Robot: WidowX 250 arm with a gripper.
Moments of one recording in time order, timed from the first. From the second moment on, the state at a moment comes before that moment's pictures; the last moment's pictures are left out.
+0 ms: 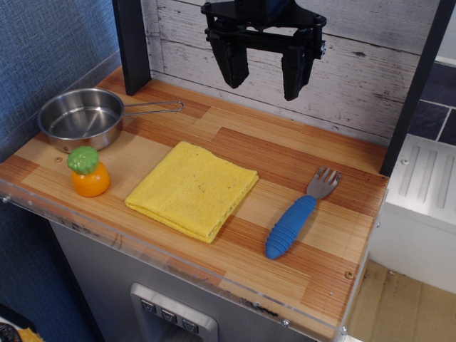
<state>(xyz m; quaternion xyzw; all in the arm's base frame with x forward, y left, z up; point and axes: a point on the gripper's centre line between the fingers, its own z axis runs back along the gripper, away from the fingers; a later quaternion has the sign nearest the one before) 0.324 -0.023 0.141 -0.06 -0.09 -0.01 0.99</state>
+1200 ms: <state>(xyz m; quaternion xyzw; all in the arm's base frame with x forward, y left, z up) 0.279 0.029 0.120 0.01 -0.10 0.04 0.99</state>
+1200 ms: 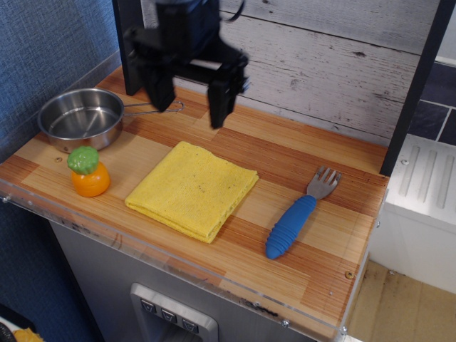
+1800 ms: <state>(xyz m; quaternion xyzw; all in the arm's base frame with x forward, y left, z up) 0.272 0.050 0.068 0.02 -0.08 0.05 1.00</state>
